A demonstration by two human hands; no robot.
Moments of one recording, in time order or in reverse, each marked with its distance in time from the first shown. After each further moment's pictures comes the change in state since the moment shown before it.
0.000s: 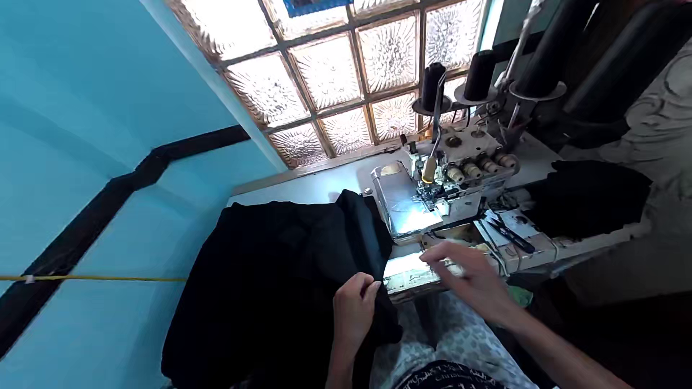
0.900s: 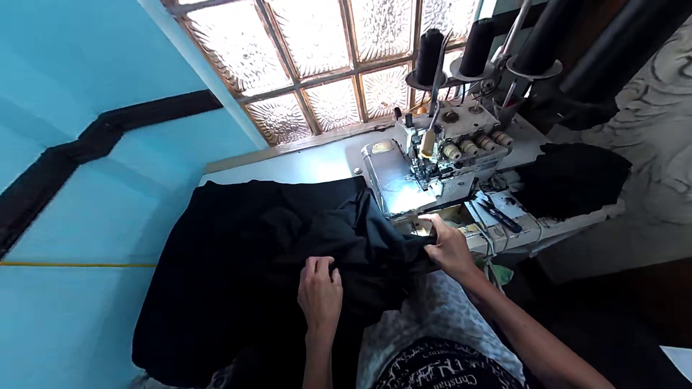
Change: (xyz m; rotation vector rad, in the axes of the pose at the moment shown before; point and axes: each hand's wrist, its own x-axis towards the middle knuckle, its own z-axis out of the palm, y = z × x) left_hand -0.001 -0.039 -0.006 0.307 0.127 -0.082; right_hand -0.004 0.061 0.027 -0.455 0.021 0.373
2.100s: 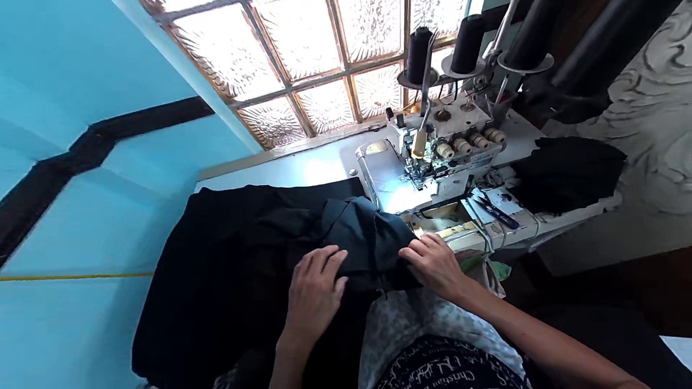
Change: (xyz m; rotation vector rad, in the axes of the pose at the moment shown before) left_hand 0.018 -0.008 -0.032 0.039 -0.082 0.567; right_hand -0.018 -0.009 0.018 -0.259 0.161 -0.618
